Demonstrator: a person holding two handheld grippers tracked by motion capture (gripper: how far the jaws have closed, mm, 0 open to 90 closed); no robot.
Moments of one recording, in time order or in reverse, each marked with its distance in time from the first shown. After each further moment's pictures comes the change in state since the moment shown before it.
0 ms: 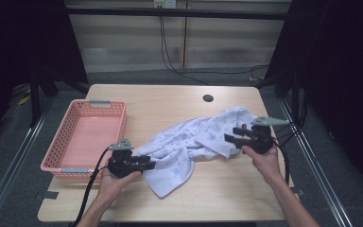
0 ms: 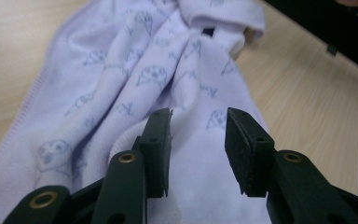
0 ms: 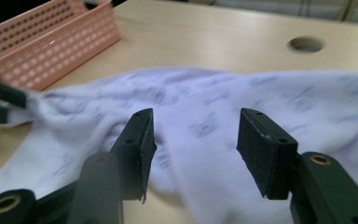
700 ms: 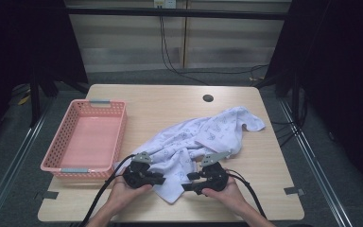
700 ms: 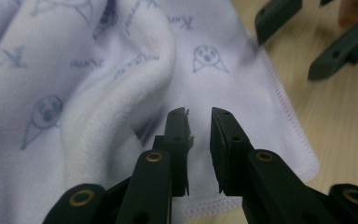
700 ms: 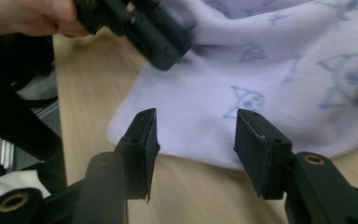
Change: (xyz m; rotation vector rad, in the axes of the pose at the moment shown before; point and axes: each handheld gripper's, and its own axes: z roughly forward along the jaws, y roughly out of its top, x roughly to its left) left arm -0.022 -0.010 0.028 0.137 -0.072 0.059; right arm 0.114 -0.064 0.069 0.284 0.386 -0.124
